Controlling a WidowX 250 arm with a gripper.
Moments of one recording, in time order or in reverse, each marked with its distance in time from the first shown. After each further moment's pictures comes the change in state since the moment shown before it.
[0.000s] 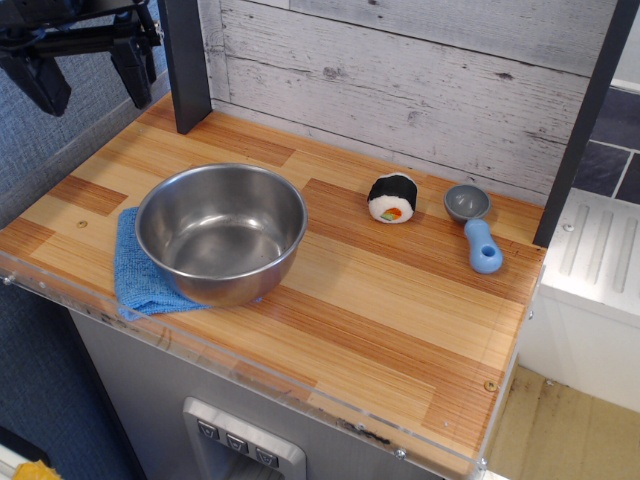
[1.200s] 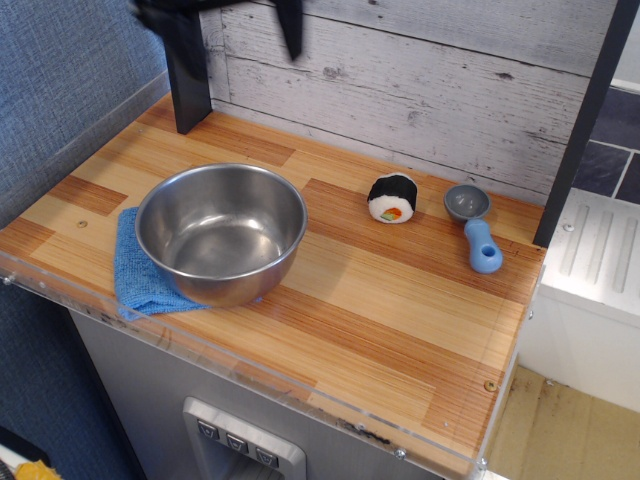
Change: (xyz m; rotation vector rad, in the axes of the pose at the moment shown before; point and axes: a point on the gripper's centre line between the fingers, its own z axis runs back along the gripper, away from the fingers) arm -0.008 -0.113 0.018 -0.097 -0.022 0.075
